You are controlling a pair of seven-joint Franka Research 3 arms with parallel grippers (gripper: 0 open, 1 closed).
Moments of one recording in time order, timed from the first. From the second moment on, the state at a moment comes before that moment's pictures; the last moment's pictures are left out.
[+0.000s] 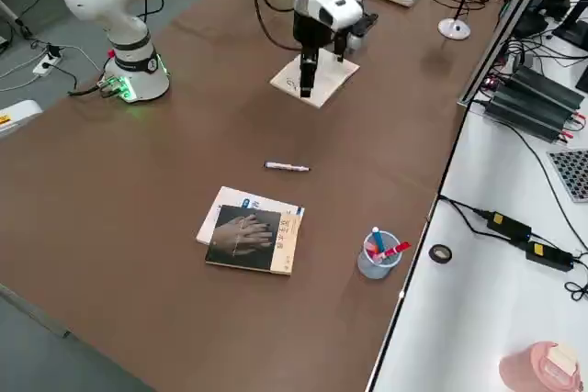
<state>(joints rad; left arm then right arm) -0.49 0.93 -0.44 -1.47 0.63 2.37 -1.08 -0.01 0.17 -0.11 -1.74 0.03 1.94 -0.57</state>
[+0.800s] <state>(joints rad) -0.49 0.93 -0.43 -1.47 0.63 2.37 -1.08 -0.04 0.33 -0.11 -2.03 0.16 2.34 -0.67</state>
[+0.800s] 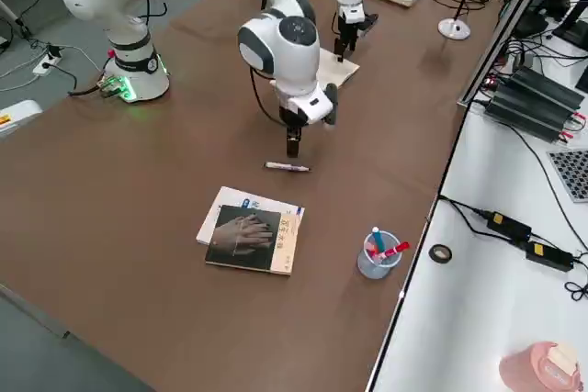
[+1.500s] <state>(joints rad) -0.49 0.93 -0.43 -1.47 0.63 2.37 -1.08 -0.04 0.37 -0.11 -2.12 0.16 2.45 -0.87</state>
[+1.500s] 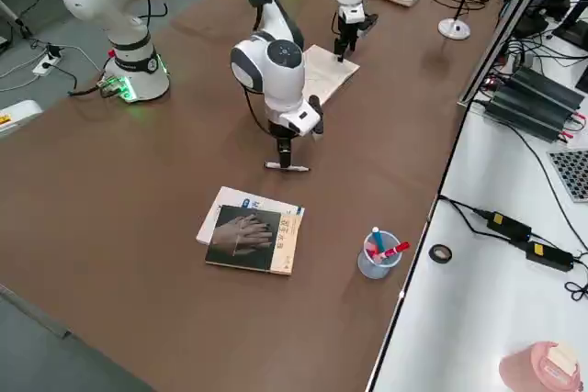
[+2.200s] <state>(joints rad) -0.49 0.93 -0.43 -1.47 0.63 2.37 -1.07 -0.05 0.44 -0.11 -2.20 0.16 2.65 -0.87</state>
